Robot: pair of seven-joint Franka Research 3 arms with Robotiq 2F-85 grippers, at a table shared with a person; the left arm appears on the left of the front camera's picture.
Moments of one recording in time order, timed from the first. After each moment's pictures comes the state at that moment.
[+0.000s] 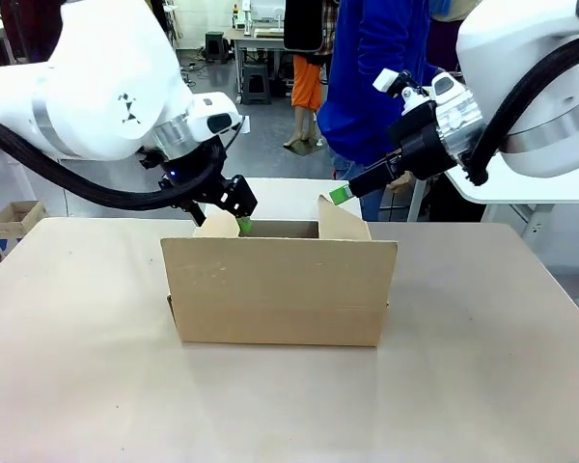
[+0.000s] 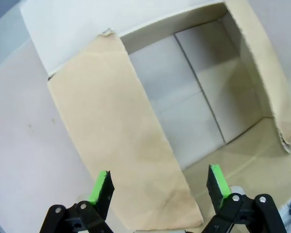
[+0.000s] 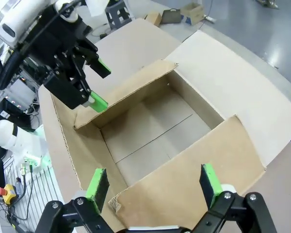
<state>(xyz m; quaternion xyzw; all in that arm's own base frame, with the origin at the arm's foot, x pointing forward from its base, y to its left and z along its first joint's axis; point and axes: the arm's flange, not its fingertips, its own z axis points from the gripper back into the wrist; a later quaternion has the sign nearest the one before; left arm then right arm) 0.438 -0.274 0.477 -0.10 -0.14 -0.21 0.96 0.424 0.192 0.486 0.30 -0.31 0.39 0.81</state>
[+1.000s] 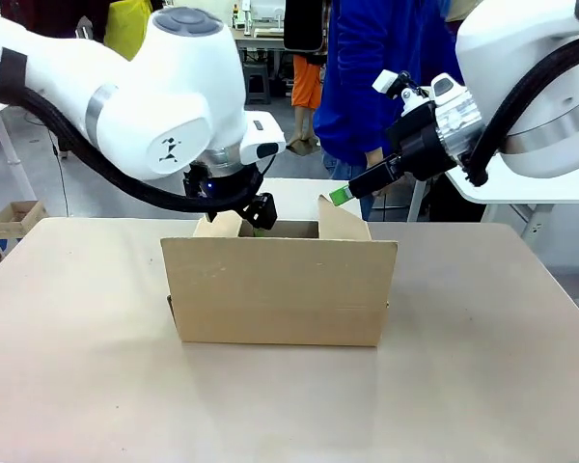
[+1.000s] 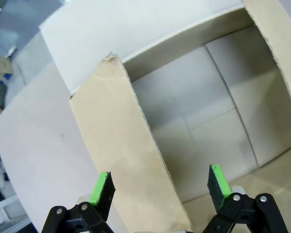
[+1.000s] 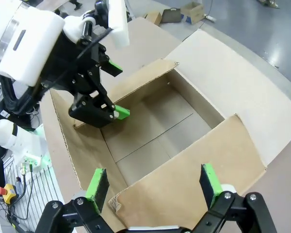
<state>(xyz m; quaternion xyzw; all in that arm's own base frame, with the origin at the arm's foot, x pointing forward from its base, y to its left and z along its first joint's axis) 0.434 -0.329 0.461 0.04 -0.19 -0.22 0.96 0.424 0.193 0.485 0.30 -0.31 0.39 0.81</state>
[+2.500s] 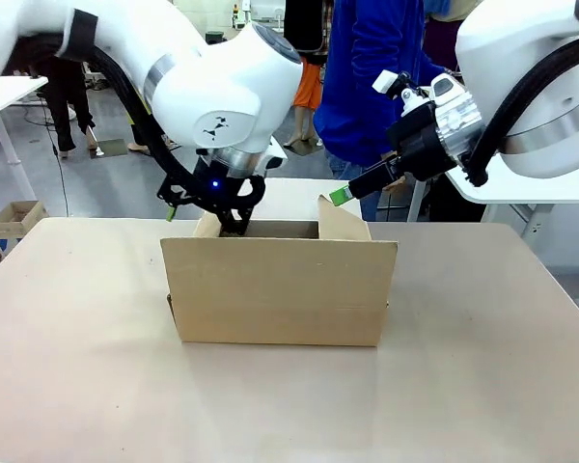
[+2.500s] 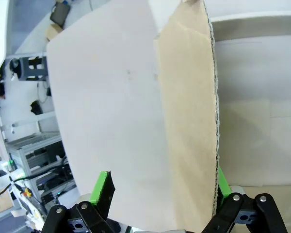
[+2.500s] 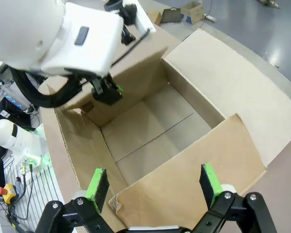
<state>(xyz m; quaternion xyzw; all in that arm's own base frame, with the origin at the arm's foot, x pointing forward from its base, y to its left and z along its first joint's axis) 0.459 -0.320 0.454 0.23 -0.09 -0.07 0.97 0.424 0.193 0.485 0.30 -0.31 0.39 0.81</state>
